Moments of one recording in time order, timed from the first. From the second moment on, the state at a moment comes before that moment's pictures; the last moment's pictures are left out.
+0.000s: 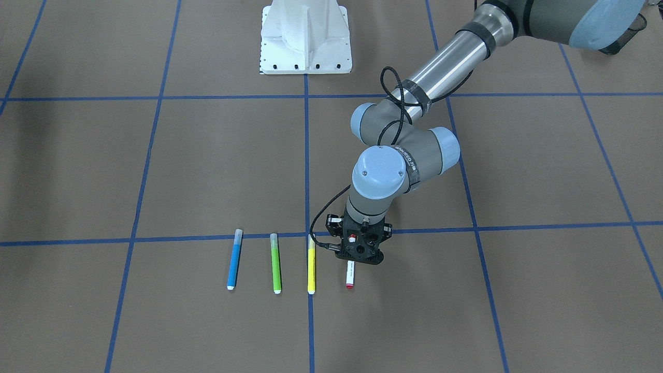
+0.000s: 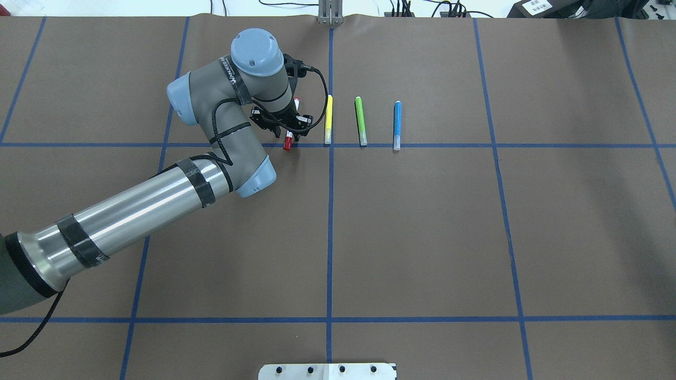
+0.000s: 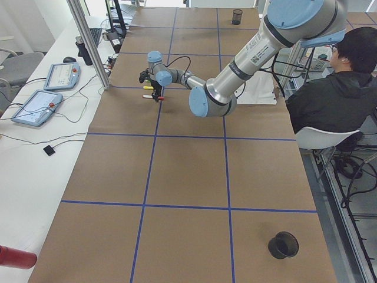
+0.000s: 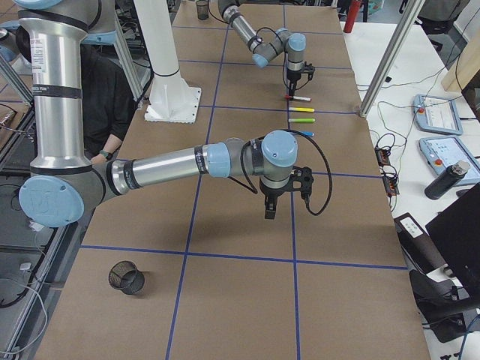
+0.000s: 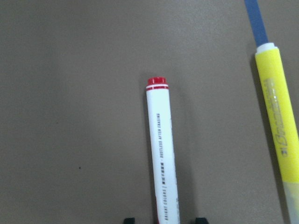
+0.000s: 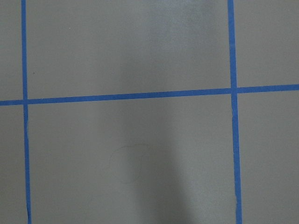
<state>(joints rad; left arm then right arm) -0.71 -2.54 -0.98 -1.95 -2.00 -0.86 1.52 -1.59 1.84 -1.72 2.48 0.16</state>
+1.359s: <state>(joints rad) -0.71 -2.54 -0.99 -1.95 -2.01 -0.89 1.52 -1.59 1.84 -1.72 2.48 0.16</state>
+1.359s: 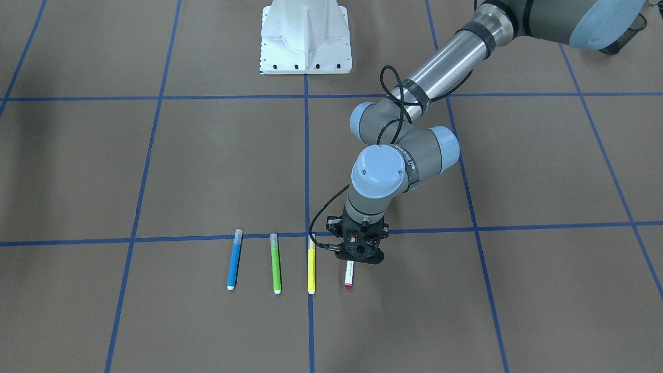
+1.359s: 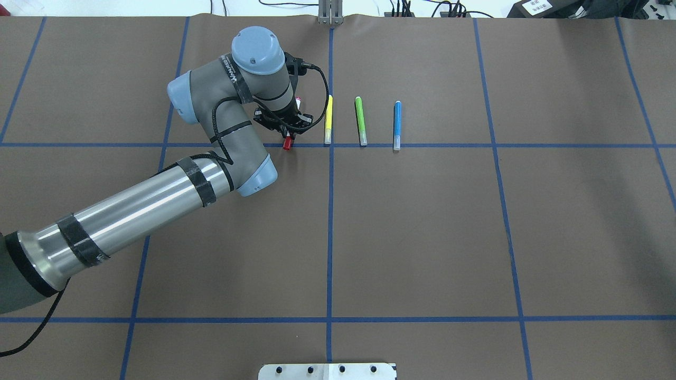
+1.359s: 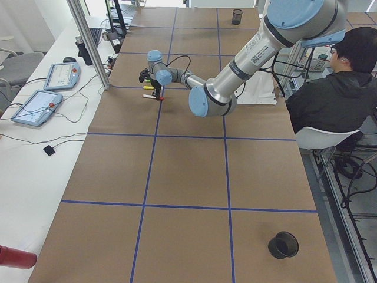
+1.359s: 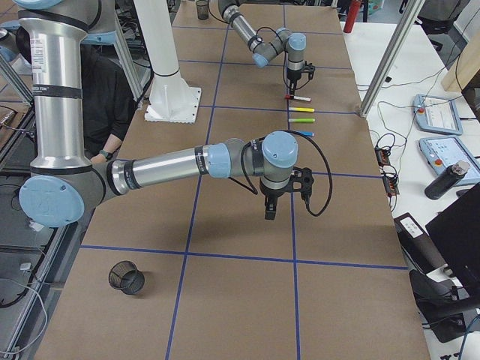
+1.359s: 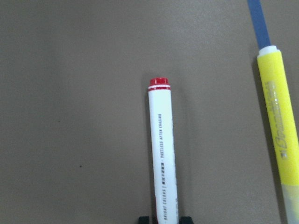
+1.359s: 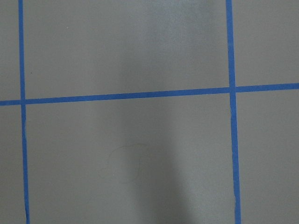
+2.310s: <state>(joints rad) -0.86 -2.54 -1.01 -1.92 -2.12 -0.91 1.43 -1.39 1.82 -1.73 2.47 0.35</state>
